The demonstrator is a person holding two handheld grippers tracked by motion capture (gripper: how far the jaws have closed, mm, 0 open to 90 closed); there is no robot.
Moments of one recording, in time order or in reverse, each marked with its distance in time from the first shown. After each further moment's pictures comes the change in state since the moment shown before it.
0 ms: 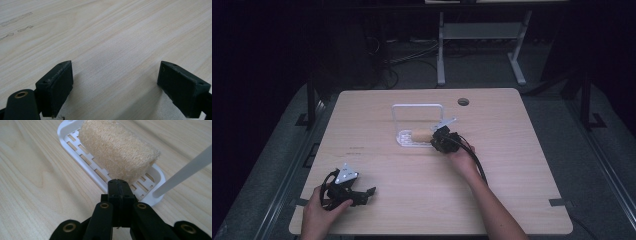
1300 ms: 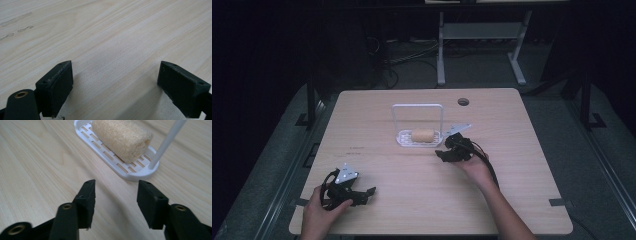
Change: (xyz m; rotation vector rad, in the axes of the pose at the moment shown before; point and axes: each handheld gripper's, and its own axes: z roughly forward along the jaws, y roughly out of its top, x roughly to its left) left arm 0.000 0.000 0.000 0.000 0.000 0.000; right arm 0.000 -0.026 -0.045 -0.024 0.029 0.001
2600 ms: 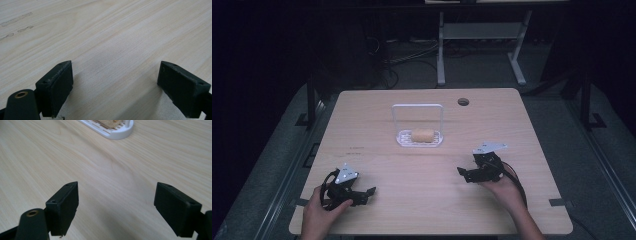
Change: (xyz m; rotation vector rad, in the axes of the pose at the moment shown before) left arm 0.000 0.000 0.000 -0.002 0.000 0.001; right arm -0.007 -0.074 -0.063 -0.054 -0.042 0.096
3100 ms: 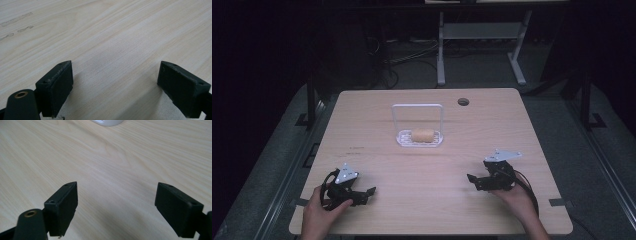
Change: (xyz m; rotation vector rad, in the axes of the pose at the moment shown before) left arm 0.000 0.000 0.000 0.000 0.000 0.000; right arm -0.007 -0.028 -0.022 -0.003 -0.005 0.045
